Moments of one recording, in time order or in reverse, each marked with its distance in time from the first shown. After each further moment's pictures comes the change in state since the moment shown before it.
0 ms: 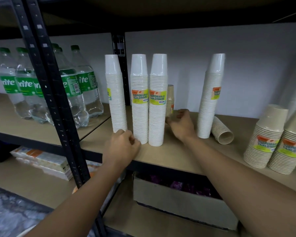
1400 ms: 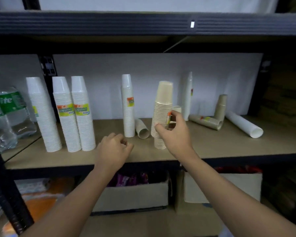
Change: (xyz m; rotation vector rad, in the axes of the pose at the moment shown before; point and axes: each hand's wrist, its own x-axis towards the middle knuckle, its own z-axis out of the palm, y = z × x) left_hand -0.073 0.182 0.013 -0.175 -0.026 0.261; right_hand -0.172 -0.029 -0.225 0.015 0.336 -0.174
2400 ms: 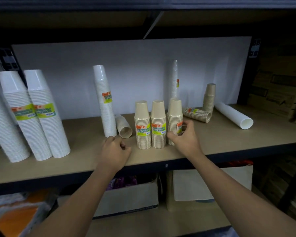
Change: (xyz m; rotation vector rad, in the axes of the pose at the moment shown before) left_hand 0.023 0.018 0.095 -0.067 -0.135 -0.018; right_hand 0.052 0.128 -0.061 -0.165 0.042 0.215
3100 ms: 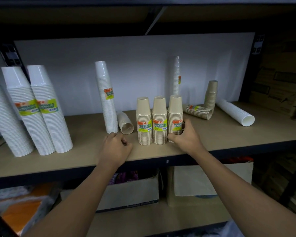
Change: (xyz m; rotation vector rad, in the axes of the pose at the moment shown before) left_hand -0.002 0.000 -0.002 -0.007 -0.008 -0.019; right_hand -0.001 -0.001 -0.006 -0.084 -0.140 0.009
